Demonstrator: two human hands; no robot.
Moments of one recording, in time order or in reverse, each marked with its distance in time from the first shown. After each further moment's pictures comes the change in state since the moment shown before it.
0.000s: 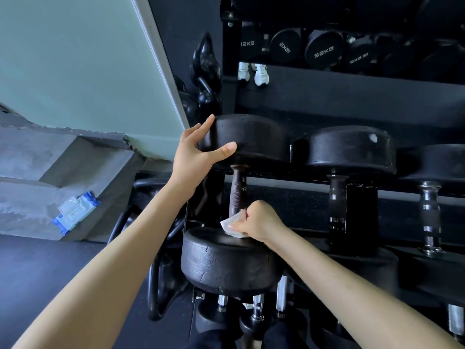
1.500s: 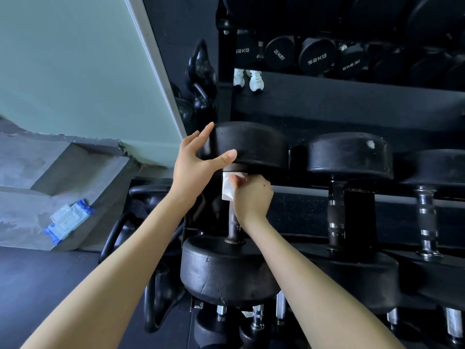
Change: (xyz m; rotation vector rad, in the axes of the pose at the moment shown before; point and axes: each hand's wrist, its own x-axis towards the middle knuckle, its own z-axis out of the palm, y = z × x) left_hand 0.001 -0.005 0.000 0.024 0.003 0.029; right_hand 0.028 -0.054 -0.005 0.092 0.651 0.058
